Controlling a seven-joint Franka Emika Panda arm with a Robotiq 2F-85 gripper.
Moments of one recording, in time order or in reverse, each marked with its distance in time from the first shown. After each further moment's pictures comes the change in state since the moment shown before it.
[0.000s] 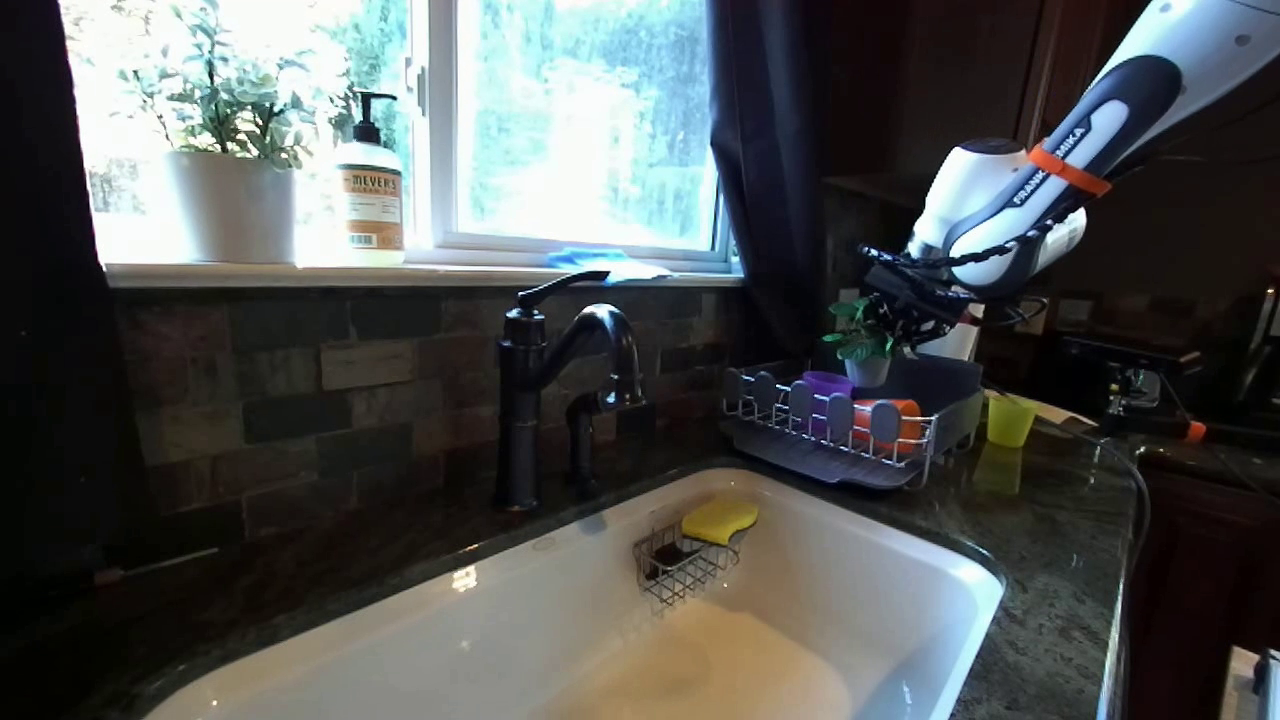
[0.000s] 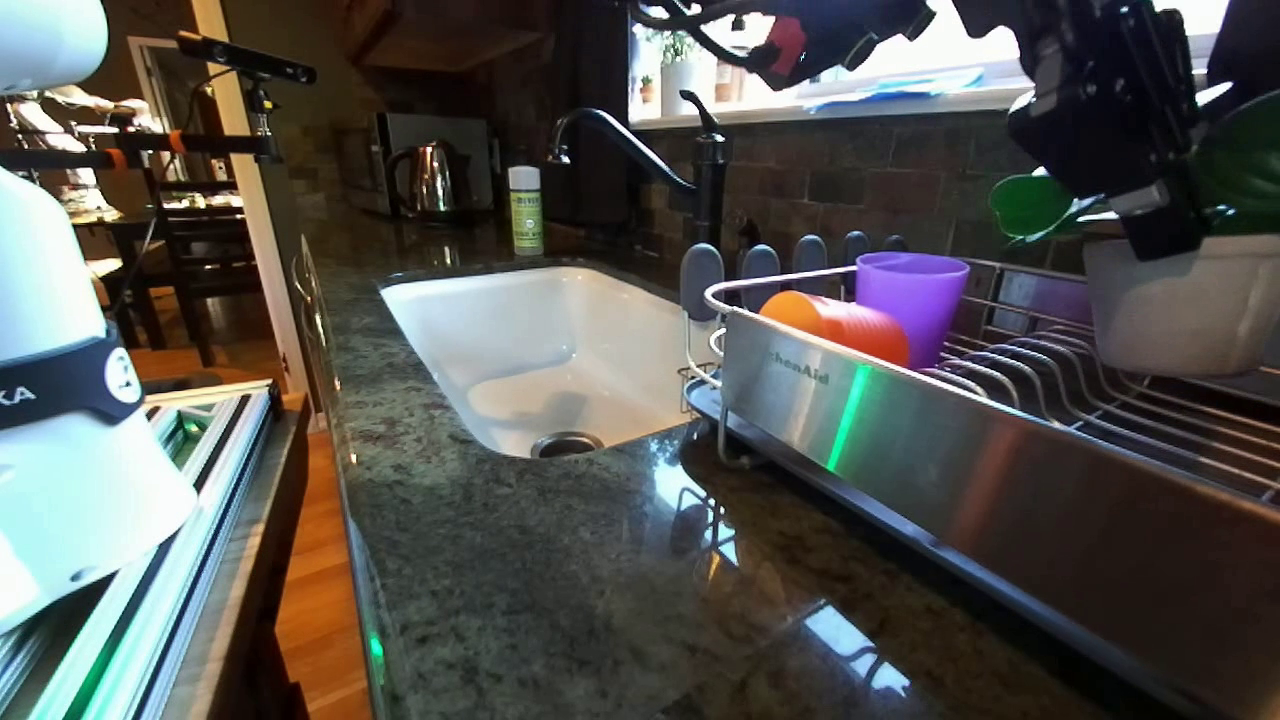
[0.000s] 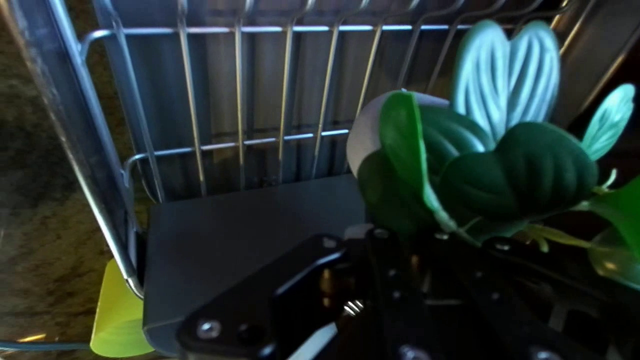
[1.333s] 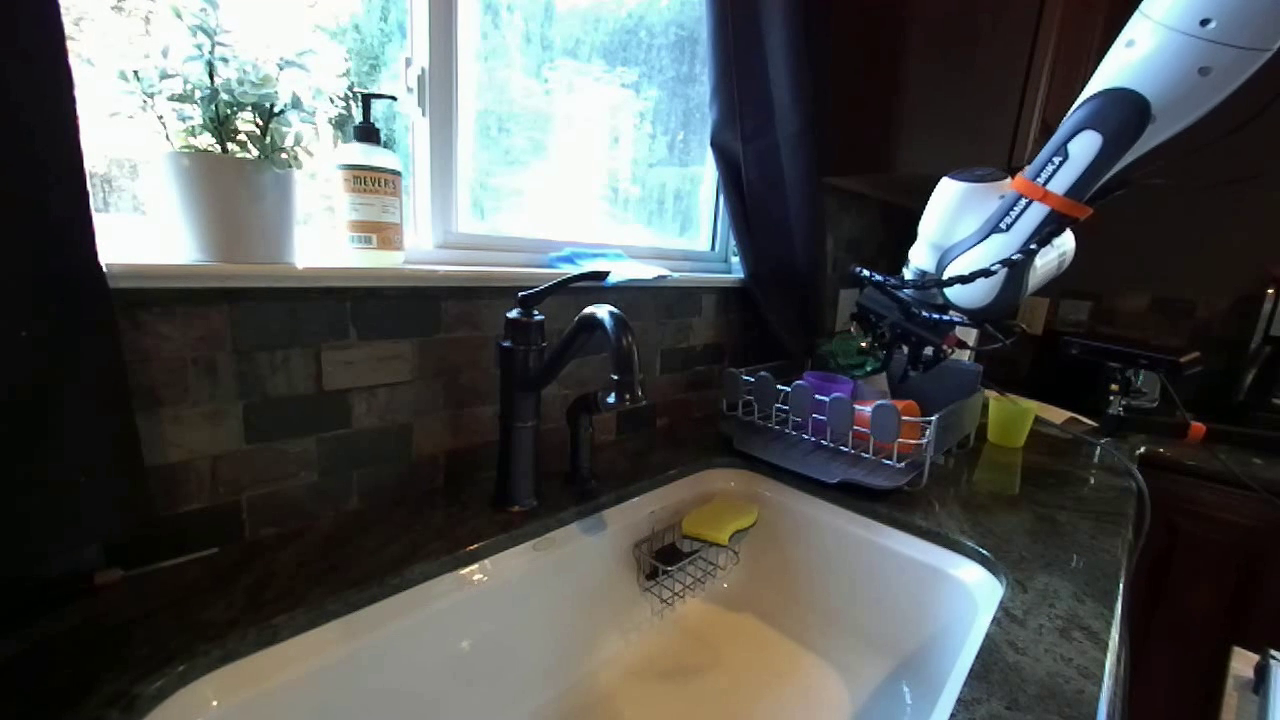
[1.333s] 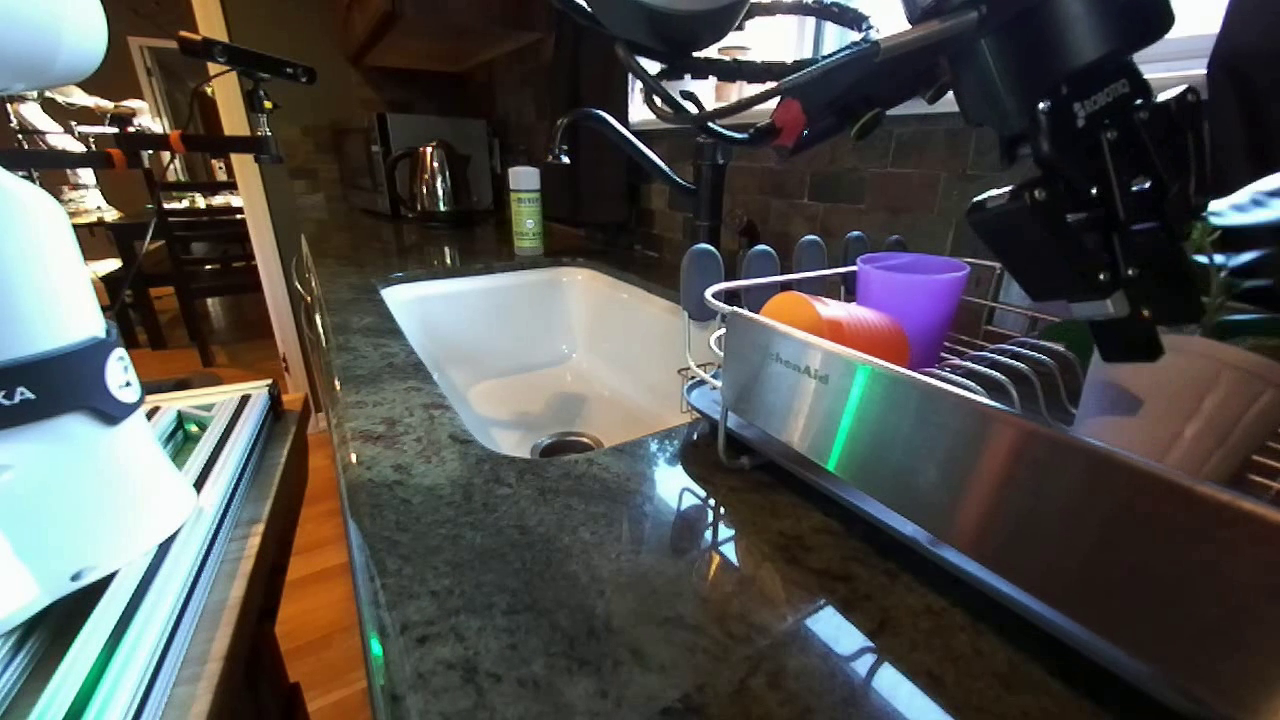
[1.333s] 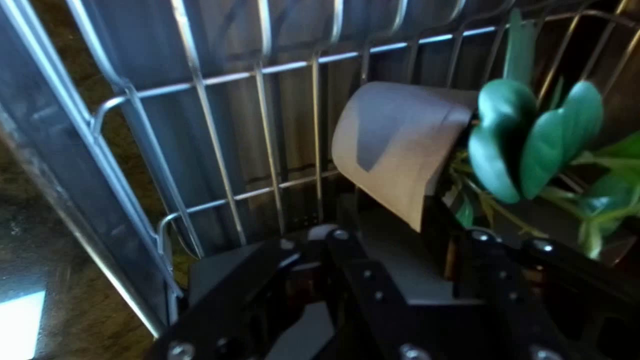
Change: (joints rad) arm 0.001 0.082 -0.011 0.020 0.012 0.001 0.140
